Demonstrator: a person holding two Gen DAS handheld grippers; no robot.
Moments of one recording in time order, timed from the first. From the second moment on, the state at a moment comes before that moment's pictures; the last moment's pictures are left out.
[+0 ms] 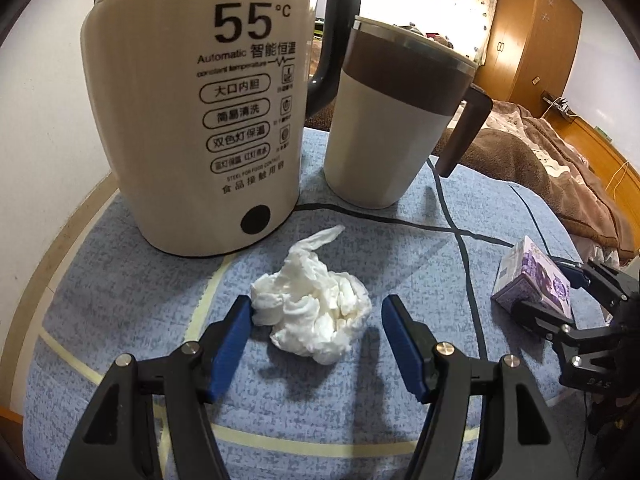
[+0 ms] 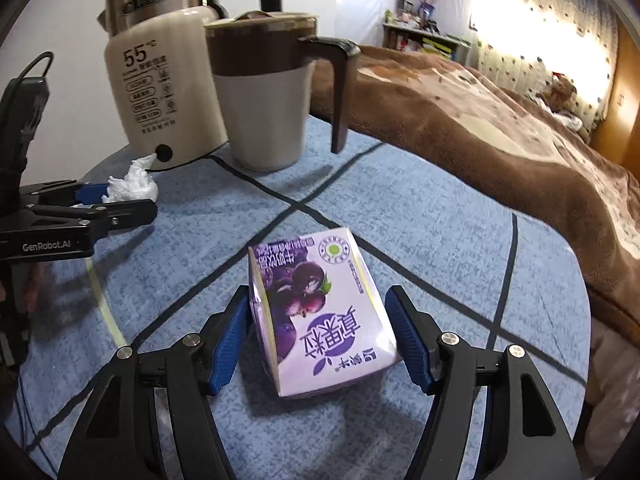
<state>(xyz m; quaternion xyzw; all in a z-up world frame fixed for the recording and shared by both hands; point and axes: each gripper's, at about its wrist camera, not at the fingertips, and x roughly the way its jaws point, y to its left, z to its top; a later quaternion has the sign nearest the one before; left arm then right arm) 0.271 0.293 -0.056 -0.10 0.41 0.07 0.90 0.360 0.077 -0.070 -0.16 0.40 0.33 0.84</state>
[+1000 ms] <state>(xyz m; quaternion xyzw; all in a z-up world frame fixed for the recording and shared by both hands) 0.215 0.165 0.014 -0.03 0.35 -0.04 0.94 0.295 -0.029 -0.002 -0.03 0.34 0.27 0.90</state>
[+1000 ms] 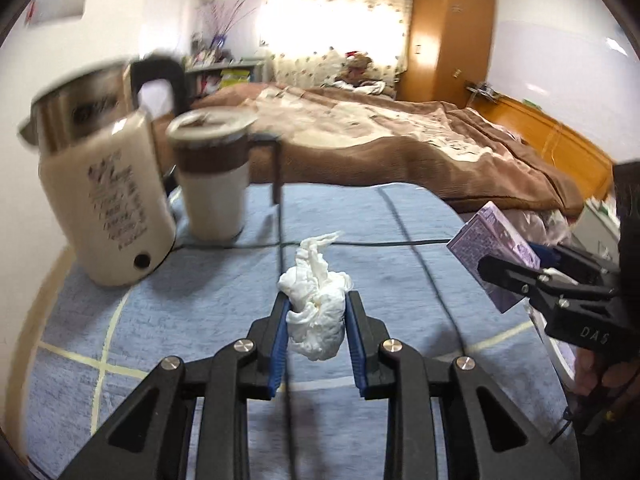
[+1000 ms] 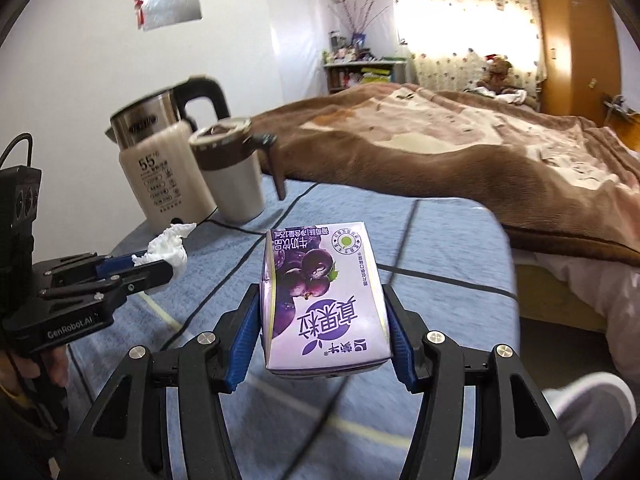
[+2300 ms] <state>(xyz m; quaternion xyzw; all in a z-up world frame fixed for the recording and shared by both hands) 0.198 -0.132 -0.006 0.04 0.40 -0.25 0.88 0.217 -0.311 -0.040 0.00 0.43 0.01 0.90</state>
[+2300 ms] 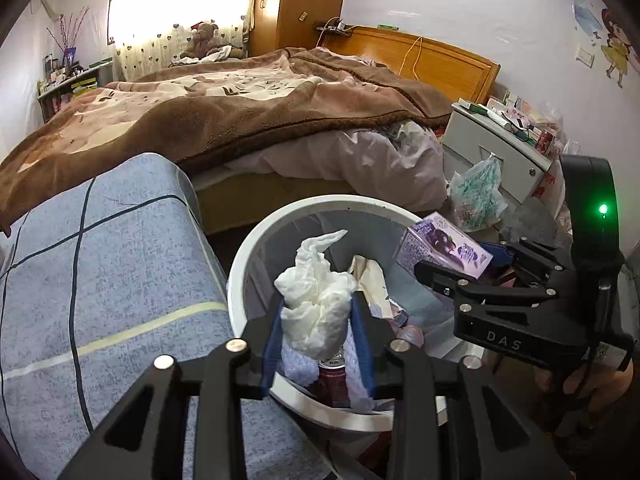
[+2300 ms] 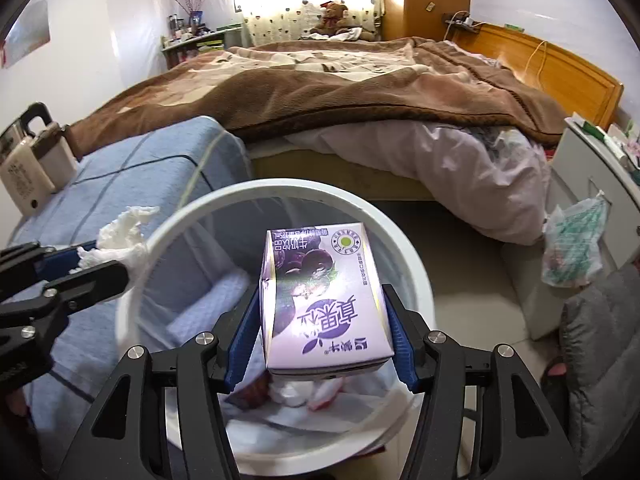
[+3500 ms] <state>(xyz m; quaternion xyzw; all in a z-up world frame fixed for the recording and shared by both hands) 0.107 -0.108 0.015 0.05 0.31 -0.15 0.94 0.096 -0.291 0.001 0.07 0.31 -0.06 0.95</state>
